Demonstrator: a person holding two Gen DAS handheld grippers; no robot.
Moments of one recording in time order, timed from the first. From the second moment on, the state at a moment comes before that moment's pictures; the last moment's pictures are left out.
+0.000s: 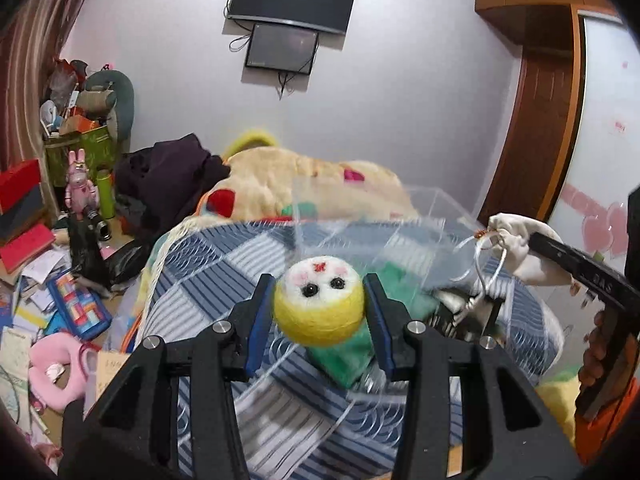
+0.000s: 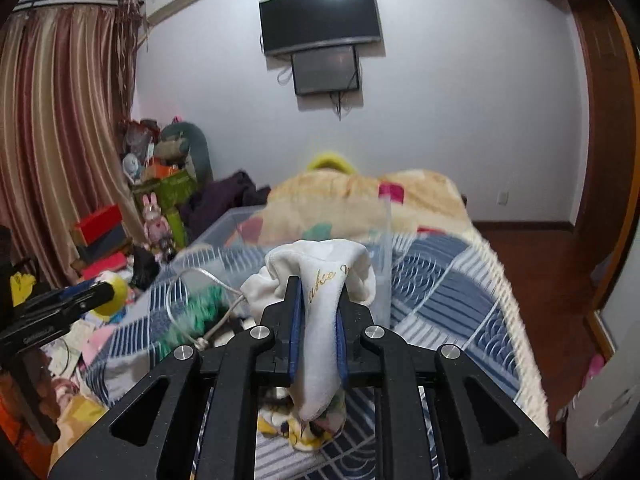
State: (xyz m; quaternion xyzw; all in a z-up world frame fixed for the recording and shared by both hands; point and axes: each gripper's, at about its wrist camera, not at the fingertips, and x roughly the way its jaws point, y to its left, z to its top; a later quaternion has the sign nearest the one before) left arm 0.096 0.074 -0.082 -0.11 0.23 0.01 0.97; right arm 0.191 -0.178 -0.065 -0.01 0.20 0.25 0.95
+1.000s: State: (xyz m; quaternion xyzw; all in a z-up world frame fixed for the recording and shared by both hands) left arm 0.277 0.048 -0.091 -0.08 0.34 -0.05 0.94; right arm 0.285 -0.131 -0.071 -0.04 0.26 0.25 0.93
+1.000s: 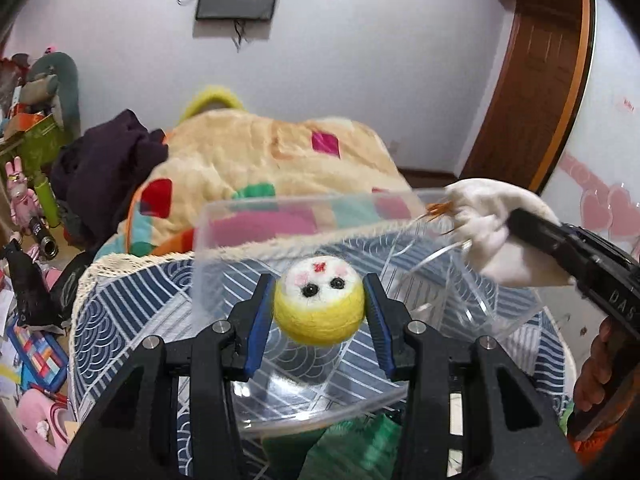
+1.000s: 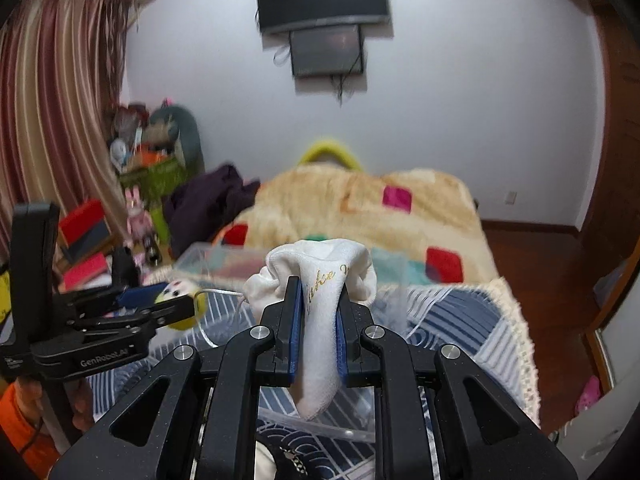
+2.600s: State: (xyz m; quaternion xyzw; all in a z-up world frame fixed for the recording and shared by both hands) left arm 0.122 0.042 -0.125 -0.03 0.35 -0.05 0.93; right arm 0.203 -0.099 -0.128 -0.09 0.30 0.31 0.90
